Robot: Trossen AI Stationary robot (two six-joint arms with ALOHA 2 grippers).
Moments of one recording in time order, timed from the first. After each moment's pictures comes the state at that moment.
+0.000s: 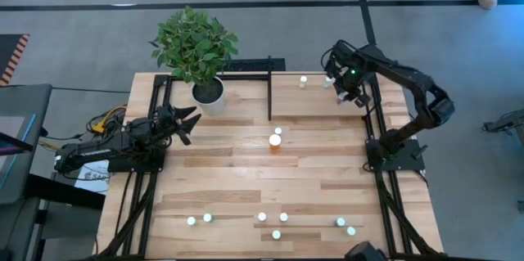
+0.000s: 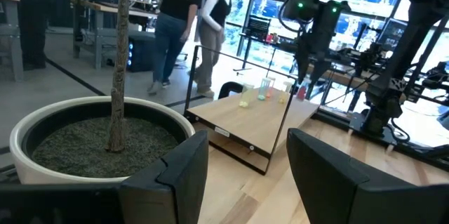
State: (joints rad) left arm 0.20 0.03 0.03 0.02 -0.37 -0.23; right arm -0.91 1.49 1.20 -1.21 -0.05 1.59
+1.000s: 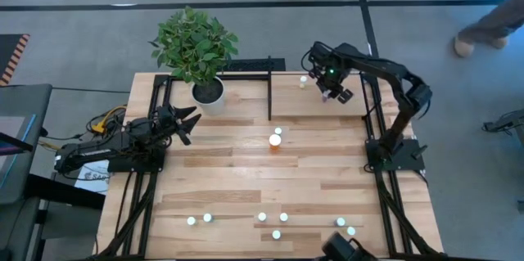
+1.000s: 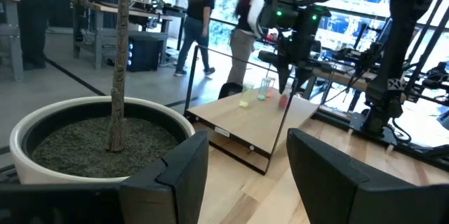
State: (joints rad) left arm 0.20 0.03 0.03 0.02 -0.37 -0.23; right arm -0.82 1.74 1.35 -1.16 0.01 1.59
